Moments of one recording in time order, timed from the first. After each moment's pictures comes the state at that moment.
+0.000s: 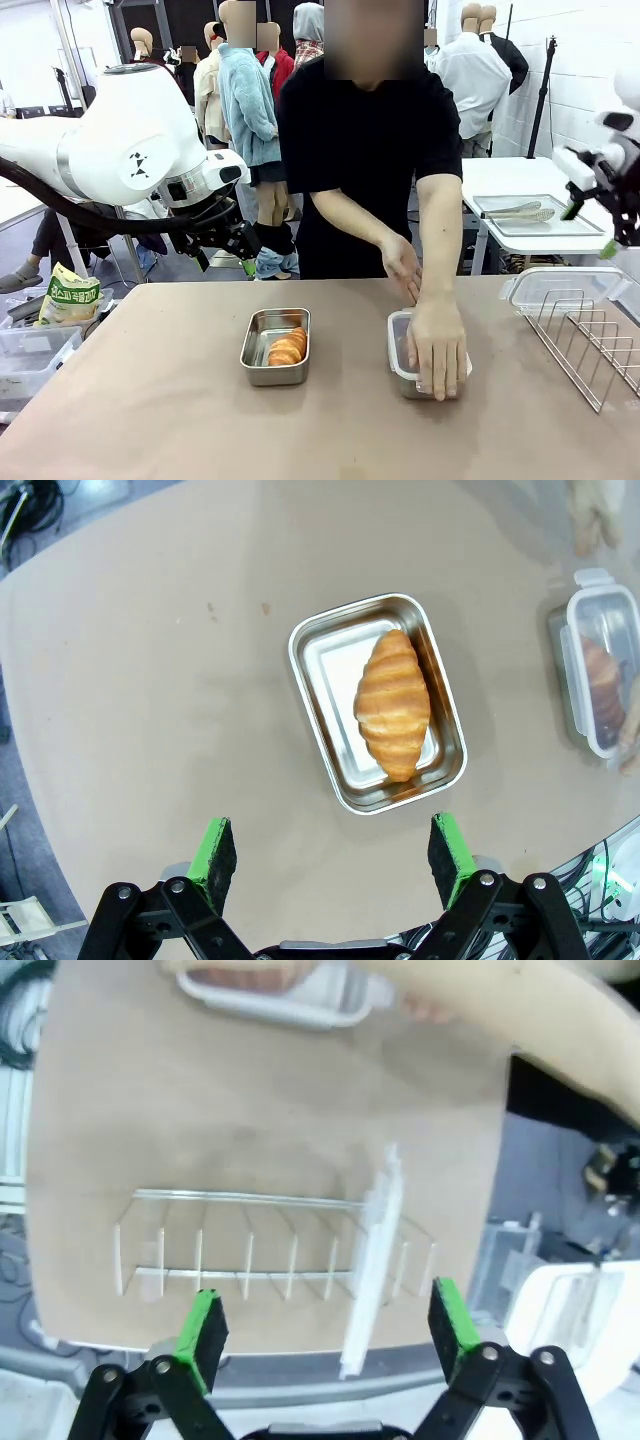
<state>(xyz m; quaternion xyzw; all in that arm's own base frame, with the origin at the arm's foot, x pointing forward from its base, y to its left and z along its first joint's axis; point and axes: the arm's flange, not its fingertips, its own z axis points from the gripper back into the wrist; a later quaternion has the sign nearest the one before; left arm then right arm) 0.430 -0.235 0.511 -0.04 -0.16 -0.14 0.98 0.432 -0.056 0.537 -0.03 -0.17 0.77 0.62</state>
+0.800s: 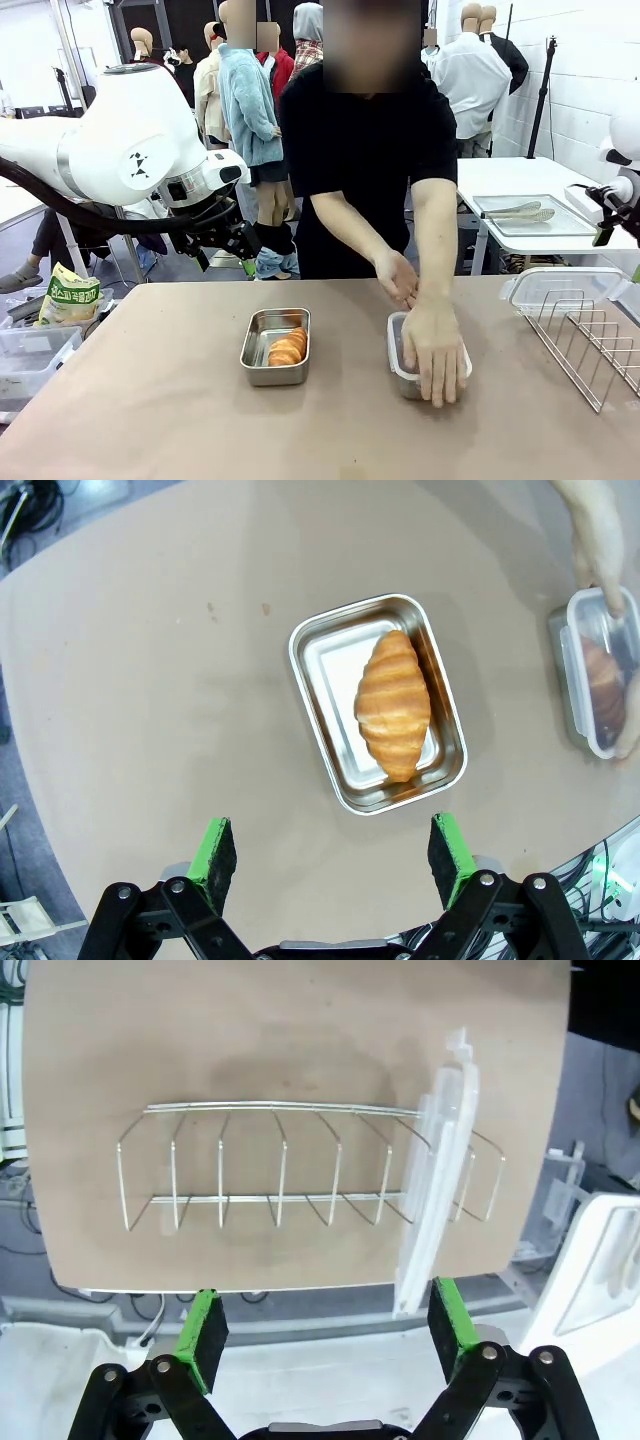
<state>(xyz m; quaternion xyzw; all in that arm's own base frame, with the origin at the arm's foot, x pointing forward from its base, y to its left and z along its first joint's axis) 0.429 -0.235 0.511 -0.04 -0.16 -0.14 0.98 0.438 -0.081 0.508 -0.08 -0.09 0.74 0.66</state>
